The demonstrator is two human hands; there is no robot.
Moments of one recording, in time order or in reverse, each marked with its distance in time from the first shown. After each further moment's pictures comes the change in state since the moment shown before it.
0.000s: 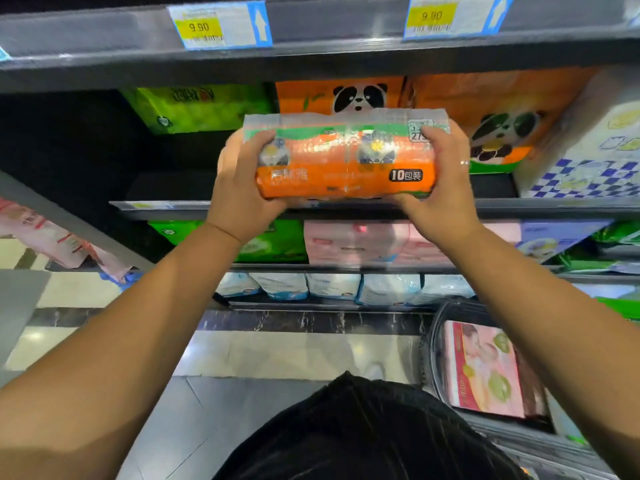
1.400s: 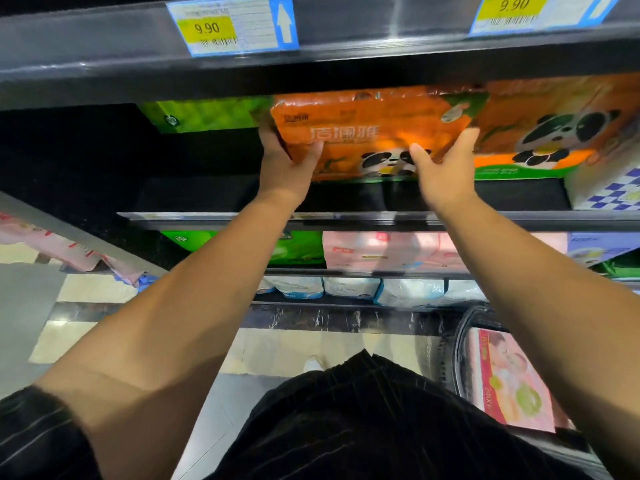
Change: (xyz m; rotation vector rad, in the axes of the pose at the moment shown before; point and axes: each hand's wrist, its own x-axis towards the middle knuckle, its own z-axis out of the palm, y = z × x) left_hand 0.081 -0.038 0.063 -0.437 0.001 -0.594; right_hand 0.078 0.044 0.076 0.120 0.095 0.595
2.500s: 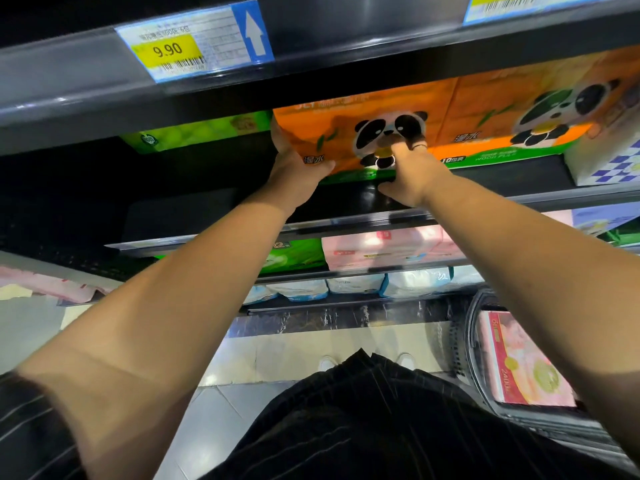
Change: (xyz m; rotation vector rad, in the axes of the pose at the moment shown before) left_hand 0.036 -0.010 0.023 0.157 -0.274 -0.041; right_hand 0.026 0.009 0.025 -0.830 -0.479 -0.106
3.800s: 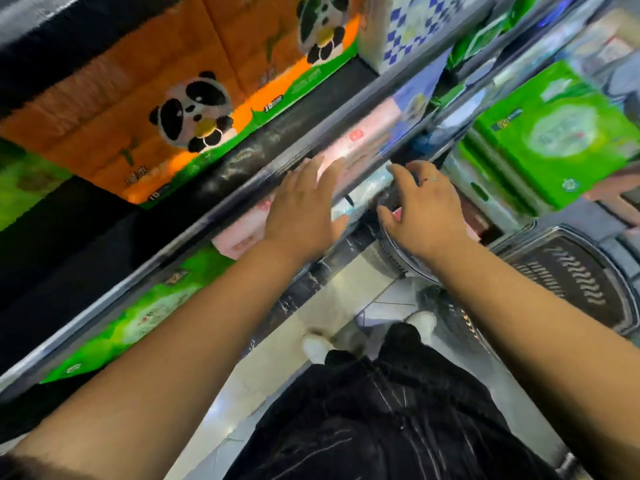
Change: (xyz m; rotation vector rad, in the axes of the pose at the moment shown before) left_hand -0.130 0.028 0.134 0.804 -0.582 0.853; right_hand -0.241 0.085 0.072 0.014 0.425 0.580
